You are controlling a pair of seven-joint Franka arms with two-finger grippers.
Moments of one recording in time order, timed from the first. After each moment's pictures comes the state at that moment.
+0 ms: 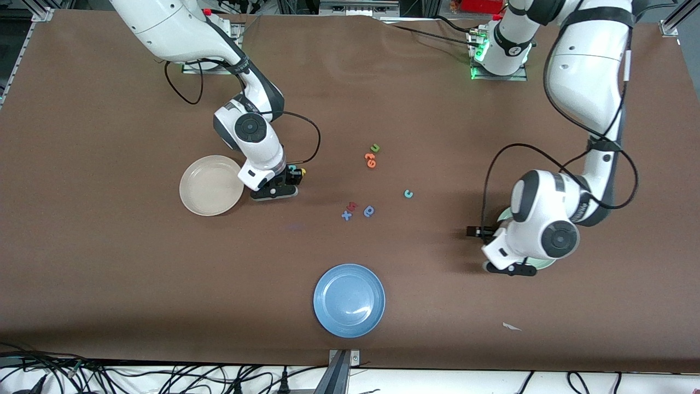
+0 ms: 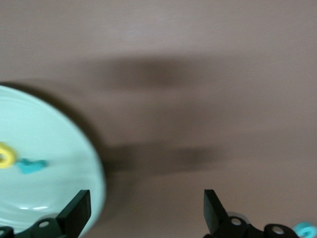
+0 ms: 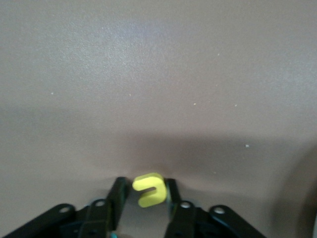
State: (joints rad) left arm -0.24 0.77 0.03 -1.38 -0.11 1.94 -0.12; right arm 0.27 0.56 0.29 -2.06 -0.34 2.63 0.66
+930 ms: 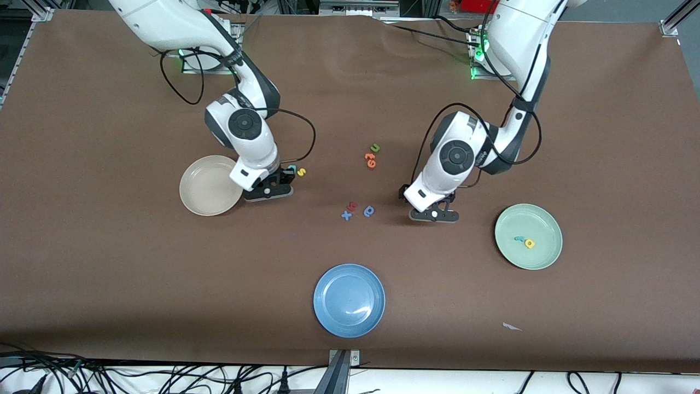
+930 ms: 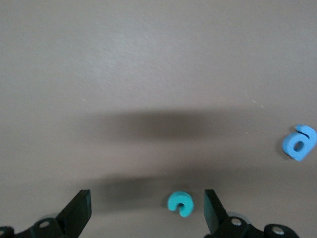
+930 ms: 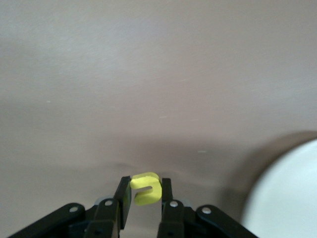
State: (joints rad) left arm -0.53 0.56 0.02 -1.85 -0.11 2.38 -0.39; right arm 0.23 0.45 0.28 -2.04 -0.34 2.48 0.53
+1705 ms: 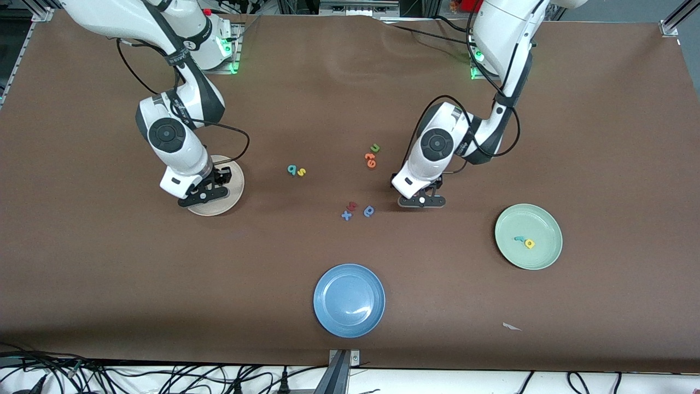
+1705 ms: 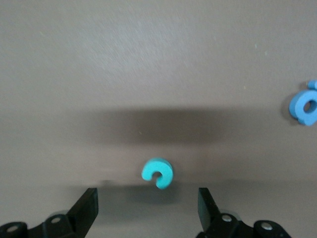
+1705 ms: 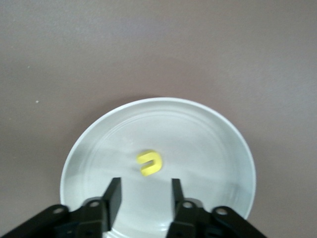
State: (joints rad) left arm -0.60 0.57 0.02 -1.94 -0.11 2.43 -0.51; right arm -0.01 0.34 0.28 -2.18 -0.31 2.42 0.18
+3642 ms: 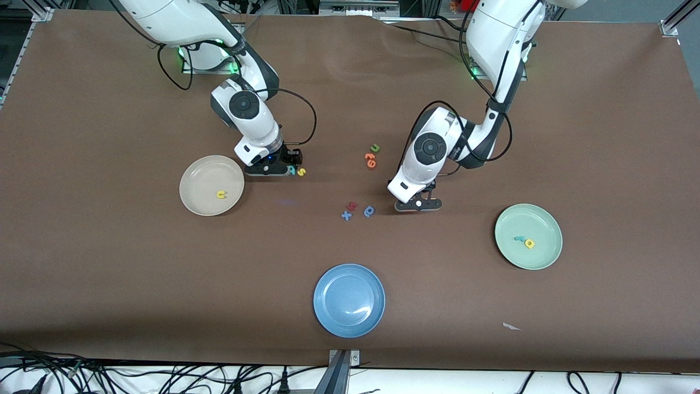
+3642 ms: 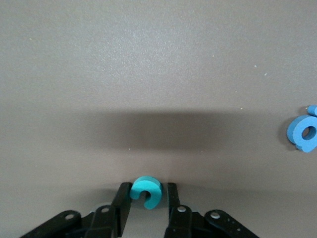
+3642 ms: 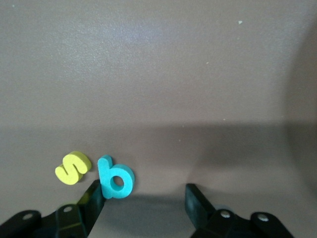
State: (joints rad) left arm -0.61 0.62 0.03 -1.89 -0.11 2.45 -0.57; right arm 0.24 0.46 0.33 -2.30 -0.27 2.78 0.81
